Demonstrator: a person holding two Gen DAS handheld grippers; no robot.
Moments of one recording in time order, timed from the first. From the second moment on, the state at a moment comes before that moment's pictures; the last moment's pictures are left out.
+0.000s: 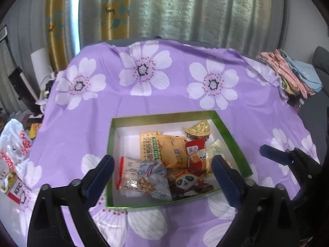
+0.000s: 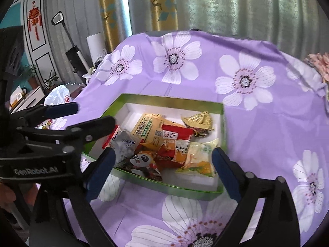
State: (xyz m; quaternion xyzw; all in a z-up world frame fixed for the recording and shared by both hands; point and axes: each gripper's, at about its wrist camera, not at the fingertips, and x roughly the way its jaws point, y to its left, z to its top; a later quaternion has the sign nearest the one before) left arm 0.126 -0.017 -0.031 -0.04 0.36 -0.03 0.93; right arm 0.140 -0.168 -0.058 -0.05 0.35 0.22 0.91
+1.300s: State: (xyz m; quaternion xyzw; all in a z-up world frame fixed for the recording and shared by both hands) left arm 0.070 -0.014 0.042 -0.02 0.33 0.03 0.94; right arm 0.081 -0.168 0.032 -0.09 0.28 0.21 0.93
